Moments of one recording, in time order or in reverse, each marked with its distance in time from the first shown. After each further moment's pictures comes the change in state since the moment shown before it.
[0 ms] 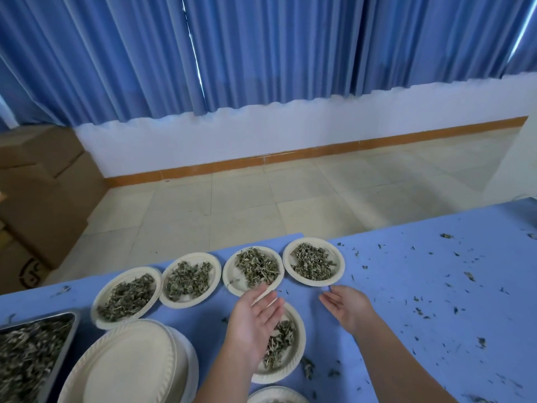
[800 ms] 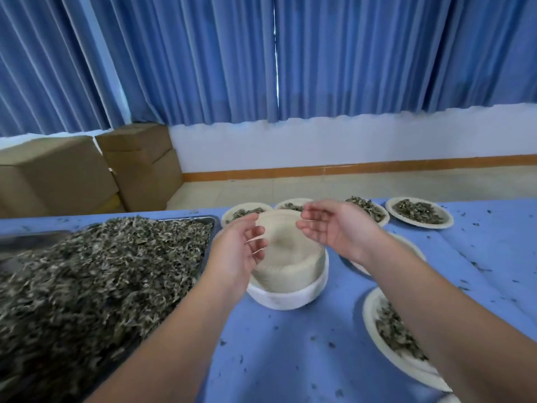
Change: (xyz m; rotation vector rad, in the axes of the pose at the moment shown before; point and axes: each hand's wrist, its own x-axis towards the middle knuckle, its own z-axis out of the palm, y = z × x) left_hand -0.122 0.092 -0.236 0.172 -0.064 0.546; right_hand -0.221 0.170 0.155 -0.340 -0.761 -0.240
